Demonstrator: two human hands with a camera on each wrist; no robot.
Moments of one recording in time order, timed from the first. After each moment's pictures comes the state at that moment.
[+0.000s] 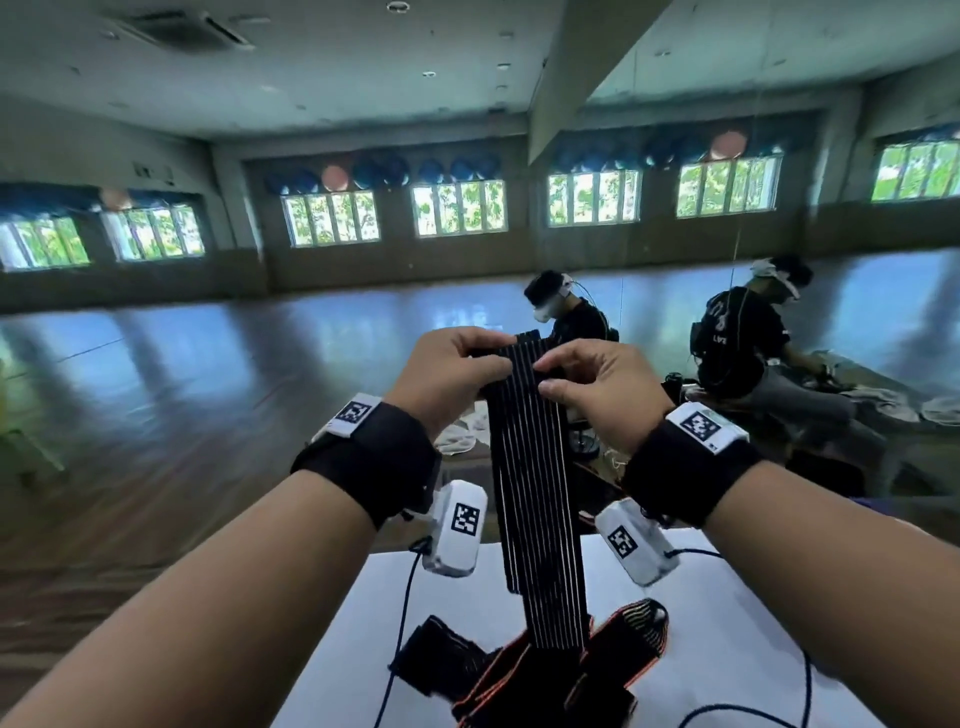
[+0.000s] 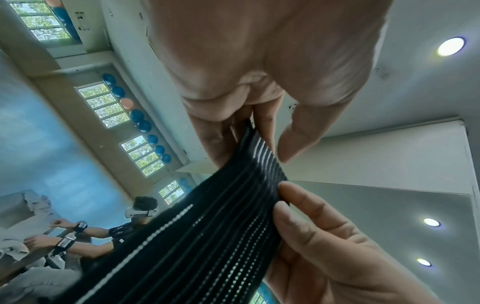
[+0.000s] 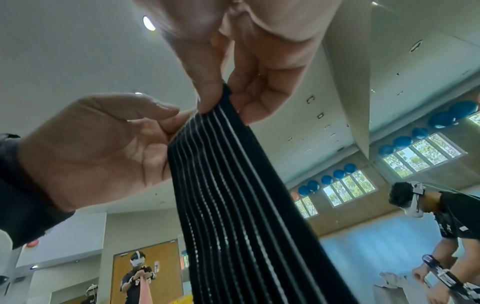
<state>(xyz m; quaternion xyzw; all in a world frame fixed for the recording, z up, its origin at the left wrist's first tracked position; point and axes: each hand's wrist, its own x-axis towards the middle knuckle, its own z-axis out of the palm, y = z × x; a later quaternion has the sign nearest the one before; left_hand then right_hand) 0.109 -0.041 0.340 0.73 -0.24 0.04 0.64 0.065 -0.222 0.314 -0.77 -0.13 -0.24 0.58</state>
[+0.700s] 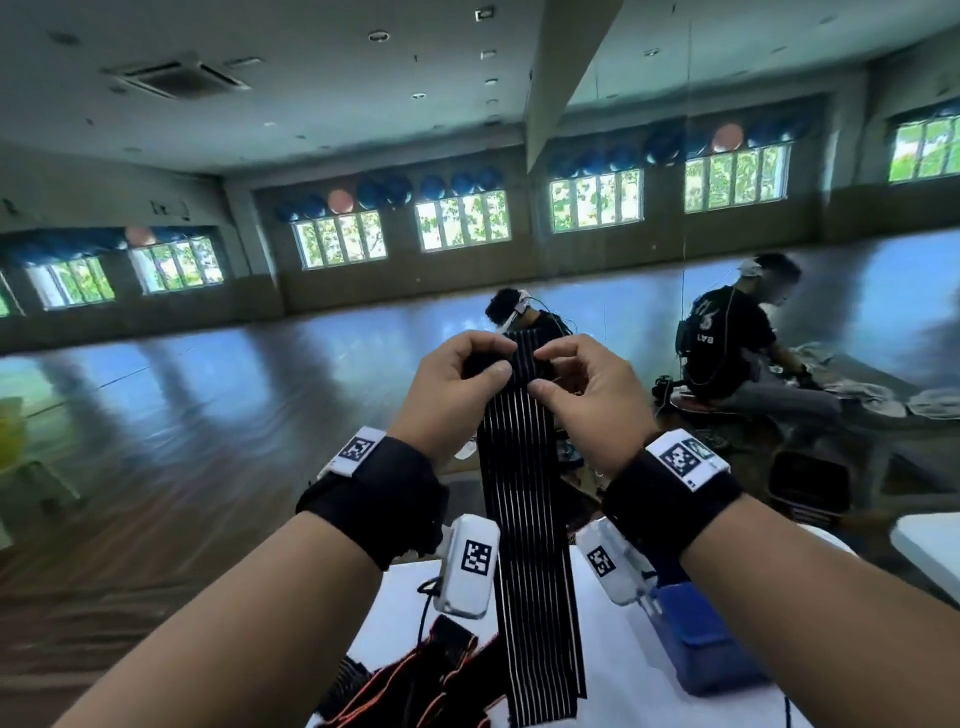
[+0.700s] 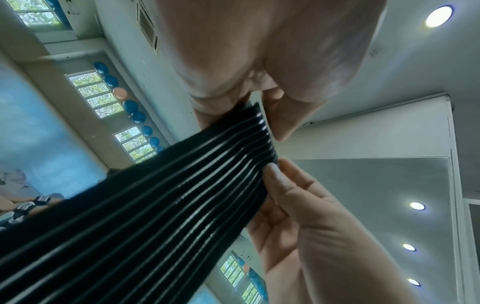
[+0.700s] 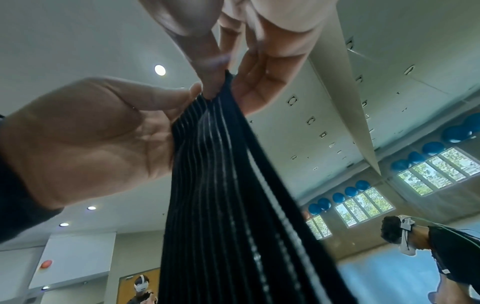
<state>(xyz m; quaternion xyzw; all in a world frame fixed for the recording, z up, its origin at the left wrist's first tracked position) 0.045 -0.271 0.346 0.71 -0.26 0.12 0.64 0.023 -0.433 0.313 -0.75 -0.11 -0.35 0.55</state>
